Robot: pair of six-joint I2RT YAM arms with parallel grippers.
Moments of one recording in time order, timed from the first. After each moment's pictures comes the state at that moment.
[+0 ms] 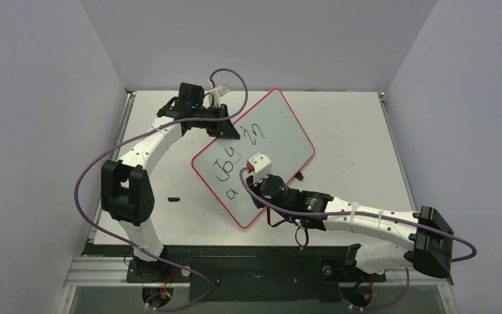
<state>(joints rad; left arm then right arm) -0.31 1.79 1.55 -0.56 0.74 -0.24 1.15 1.26 0.85 -0.11 0.38 0.23</state>
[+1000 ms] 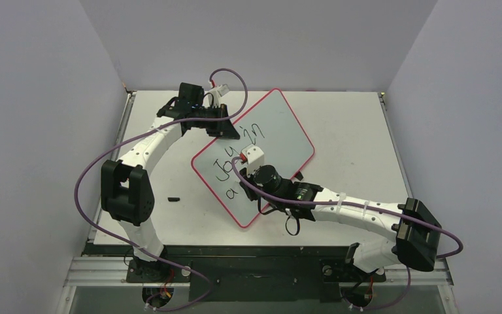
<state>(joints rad) -0.31 1.79 1.55 -0.56 0.73 -0.24 1.08 1.37 0.93 -0.07 0.28 0.24</state>
